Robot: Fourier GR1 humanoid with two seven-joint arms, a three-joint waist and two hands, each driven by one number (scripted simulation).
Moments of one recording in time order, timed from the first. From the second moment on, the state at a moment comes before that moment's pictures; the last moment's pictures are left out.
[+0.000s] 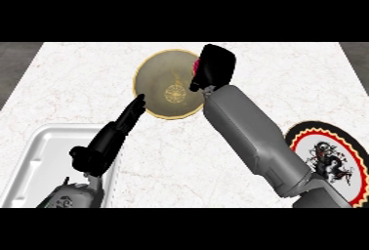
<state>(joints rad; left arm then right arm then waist) -0.12 0.07 -0.15 -1.60 -0.03 -0.18 0.08 -1.08 -0.01 0.41 -0.64 0.93 -0.35 0.91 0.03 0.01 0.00</state>
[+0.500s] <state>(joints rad) -0.12 0.07 -0.14 -1.61 -0.03 -0.19 0.09 -1.09 -0.02 0.22 -0.53 0.77 -0.44 0.59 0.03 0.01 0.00</state>
